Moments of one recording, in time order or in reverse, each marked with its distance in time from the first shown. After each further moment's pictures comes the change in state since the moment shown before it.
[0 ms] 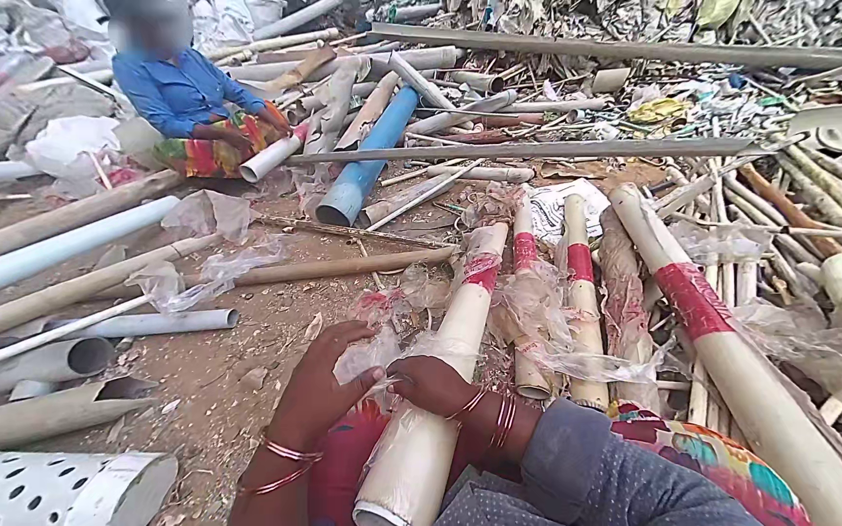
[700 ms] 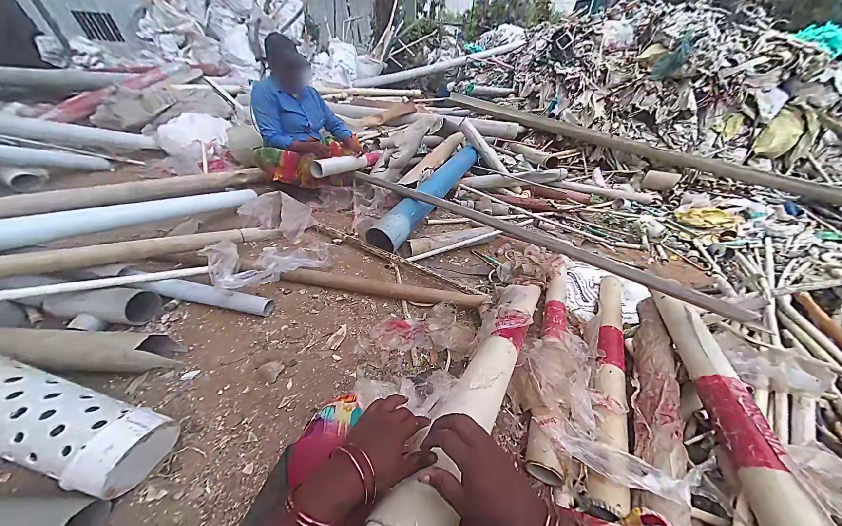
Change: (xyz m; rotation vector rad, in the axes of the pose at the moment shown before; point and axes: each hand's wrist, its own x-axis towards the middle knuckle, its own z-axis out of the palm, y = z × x) left_hand -0.021 0.018 0.018 0.262 -0.816 -0.262; right_hand -0.058 -0.024 0.028 -0.242 0.489 -0.428
